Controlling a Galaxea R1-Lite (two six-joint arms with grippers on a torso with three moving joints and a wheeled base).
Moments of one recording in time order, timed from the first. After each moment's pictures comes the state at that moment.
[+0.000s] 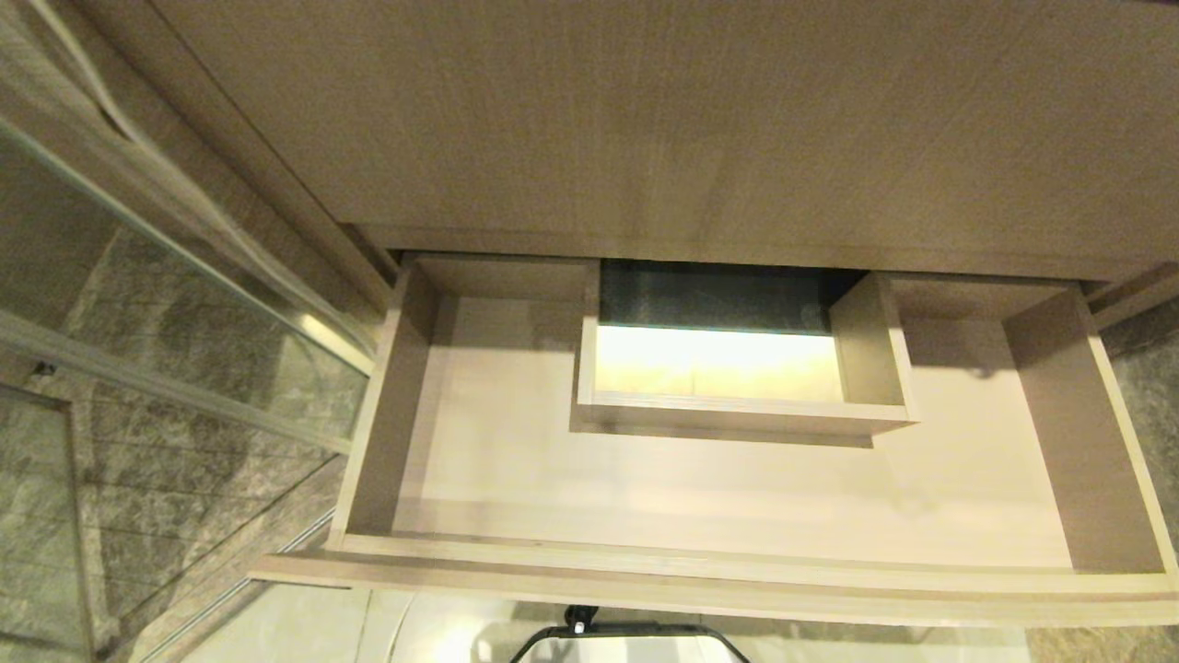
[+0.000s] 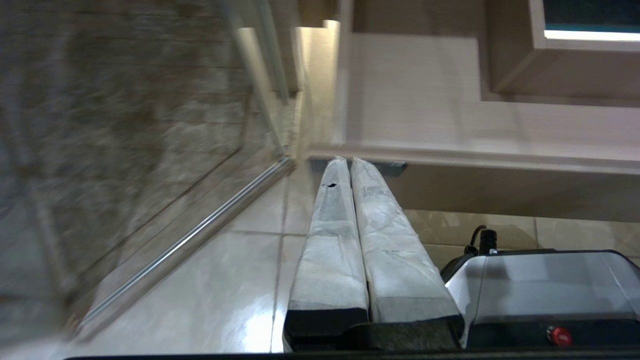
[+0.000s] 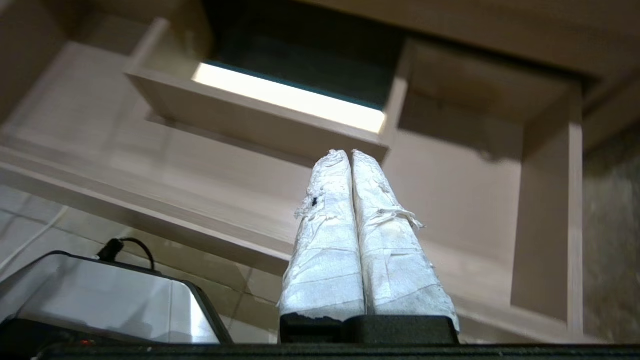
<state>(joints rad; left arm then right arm) 0.00 0.00 0.00 0.00 0.00 0.00 0.15 0.00 0.00 -0.17 0.02 -0.19</state>
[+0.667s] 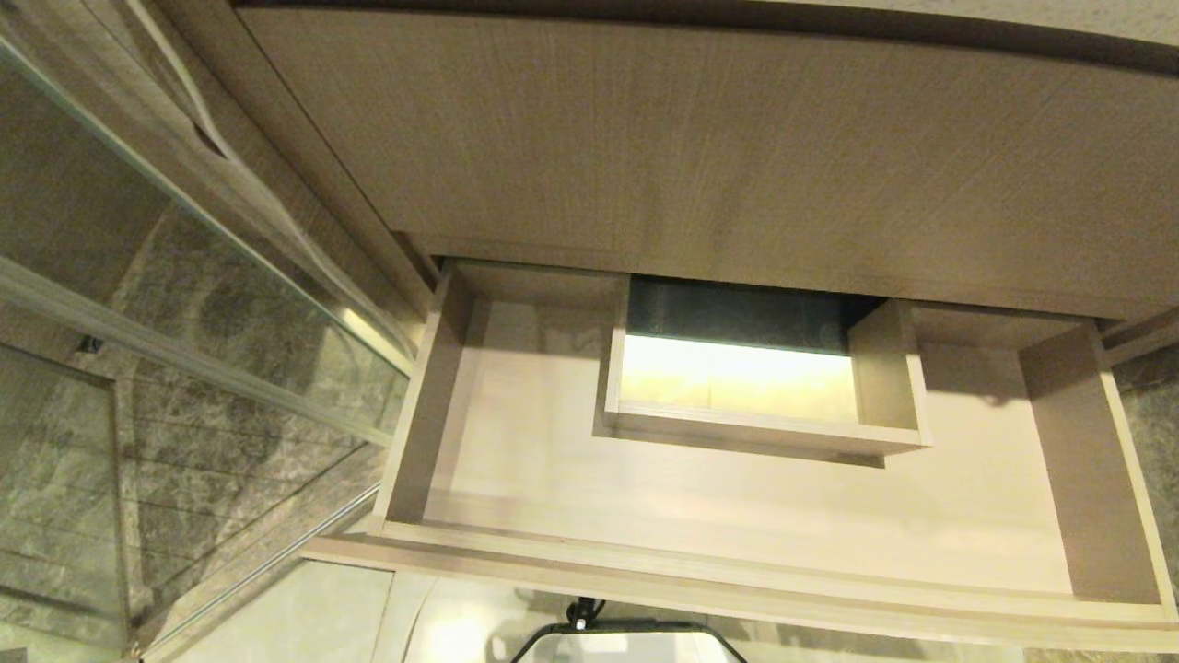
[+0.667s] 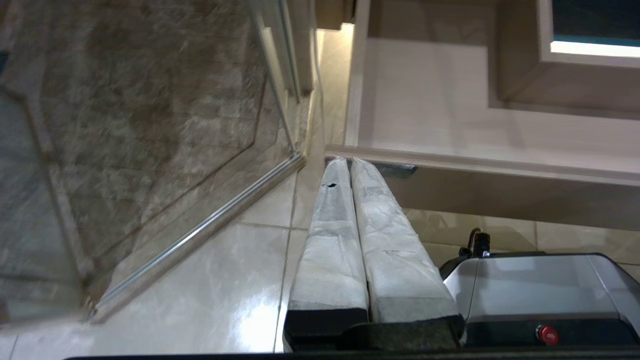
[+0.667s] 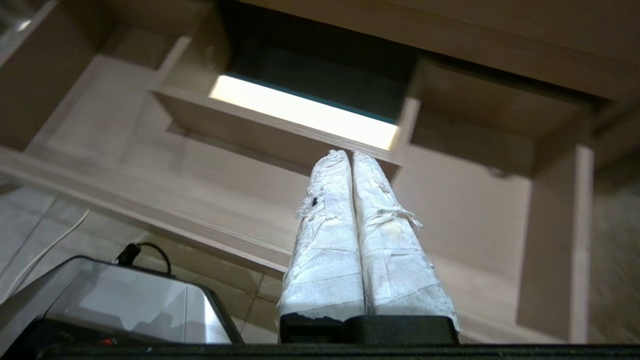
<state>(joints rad) 0.00 0.00 0.00 0.00 0.00 0.00 0.15 0.00 0.00 -0.17 0.03 -0.17</state>
